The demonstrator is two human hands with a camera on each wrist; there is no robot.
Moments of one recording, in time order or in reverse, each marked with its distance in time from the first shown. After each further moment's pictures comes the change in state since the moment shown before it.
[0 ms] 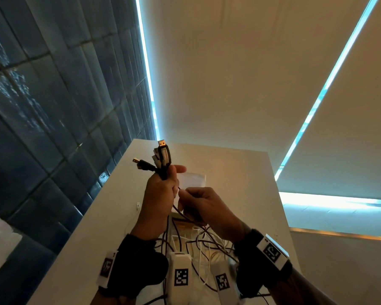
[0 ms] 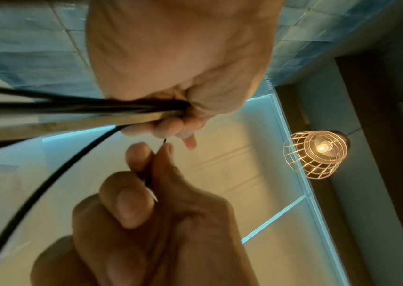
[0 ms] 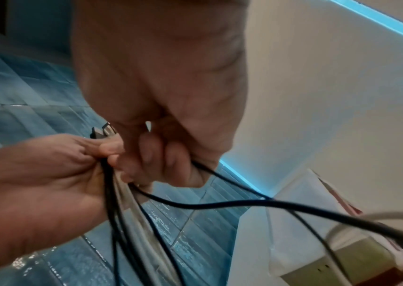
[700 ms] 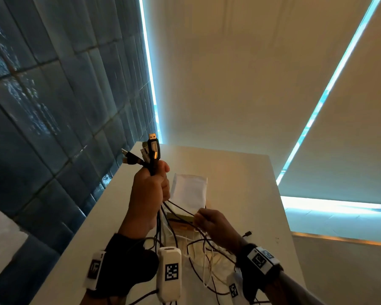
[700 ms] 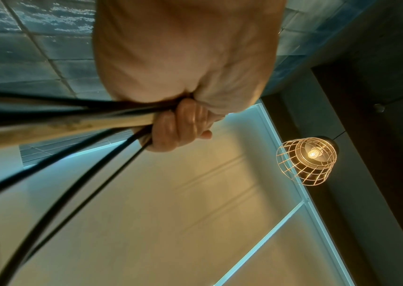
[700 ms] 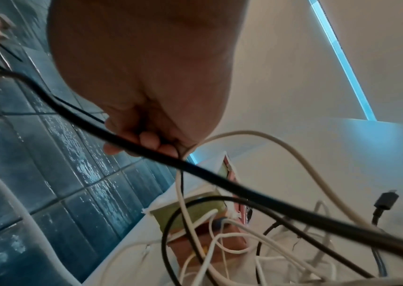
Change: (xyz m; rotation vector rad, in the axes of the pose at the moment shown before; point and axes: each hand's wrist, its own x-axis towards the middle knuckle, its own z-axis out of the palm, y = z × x) left_hand -0.002 0.017 -0.022 -0.173 -0.012 0.005; right_hand 0.010 0.105 -0.029 -0.411 0.109 -0.033
